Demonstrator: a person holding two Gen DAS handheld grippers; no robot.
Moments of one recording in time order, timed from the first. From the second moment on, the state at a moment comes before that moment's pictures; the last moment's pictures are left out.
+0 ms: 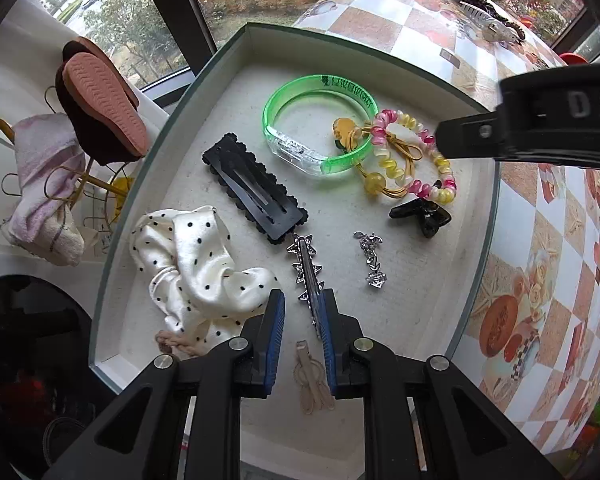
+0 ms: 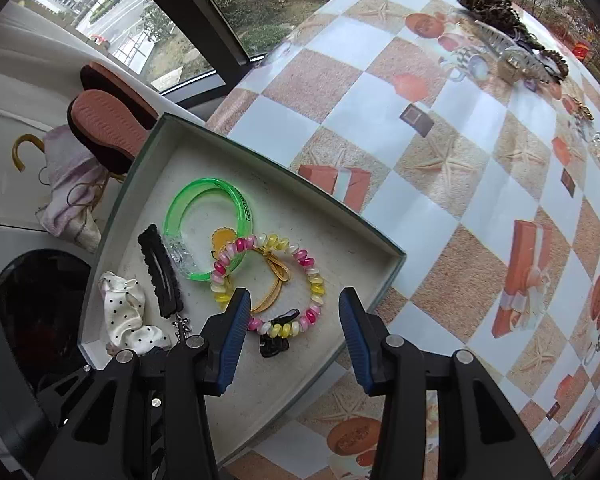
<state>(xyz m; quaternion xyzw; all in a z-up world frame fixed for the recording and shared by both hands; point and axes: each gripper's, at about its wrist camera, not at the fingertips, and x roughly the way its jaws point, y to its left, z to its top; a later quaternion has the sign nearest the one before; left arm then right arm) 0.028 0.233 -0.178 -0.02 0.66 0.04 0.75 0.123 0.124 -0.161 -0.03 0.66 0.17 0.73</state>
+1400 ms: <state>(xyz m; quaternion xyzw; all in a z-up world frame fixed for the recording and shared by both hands) -0.026 0.259 -0.067 0.01 0.61 0.09 0.79 0.057 0.103 -0.079 -0.07 0.65 0.16 0.74</state>
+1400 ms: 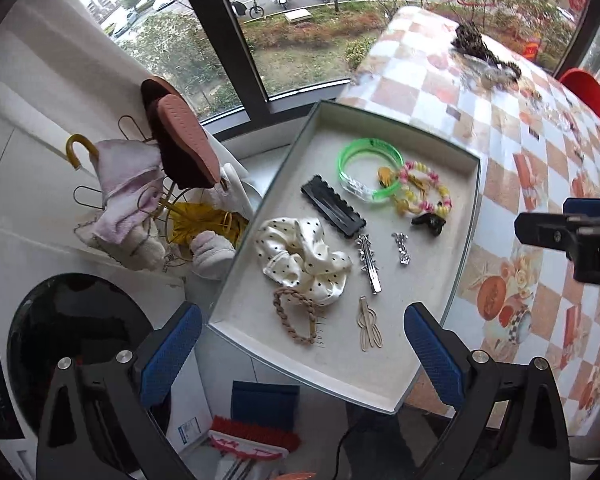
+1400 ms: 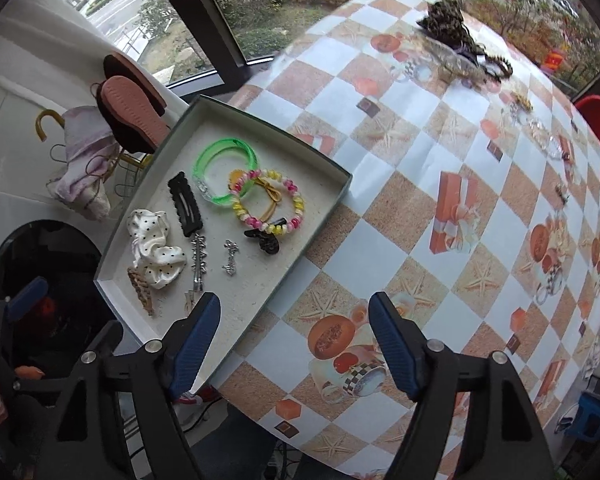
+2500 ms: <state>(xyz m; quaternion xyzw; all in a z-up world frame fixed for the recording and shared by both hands) -0.046 0.295 0.014 -0.07 0.58 0.13 0.80 0.036 0.135 0.014 -0.11 0.58 0.16 0.79</state>
